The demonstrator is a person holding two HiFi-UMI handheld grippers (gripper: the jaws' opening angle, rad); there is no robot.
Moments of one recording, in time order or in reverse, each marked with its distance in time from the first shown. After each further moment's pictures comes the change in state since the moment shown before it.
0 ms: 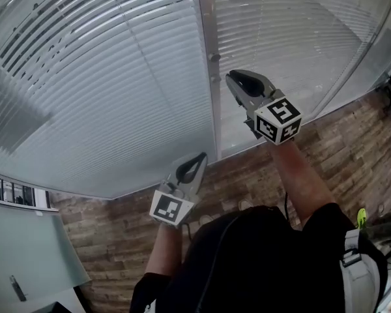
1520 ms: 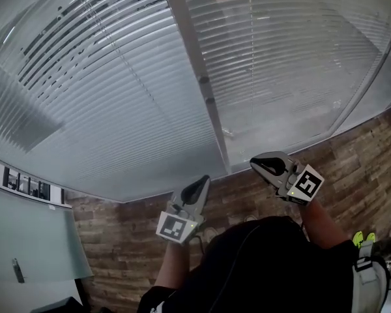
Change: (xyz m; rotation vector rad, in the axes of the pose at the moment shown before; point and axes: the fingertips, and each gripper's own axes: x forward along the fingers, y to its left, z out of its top) left arm 0.028 -0.040 -0.012 -0.023 0.057 0.140; right arm -0.161 0.045 -0.079 0.058 0.000 0.450
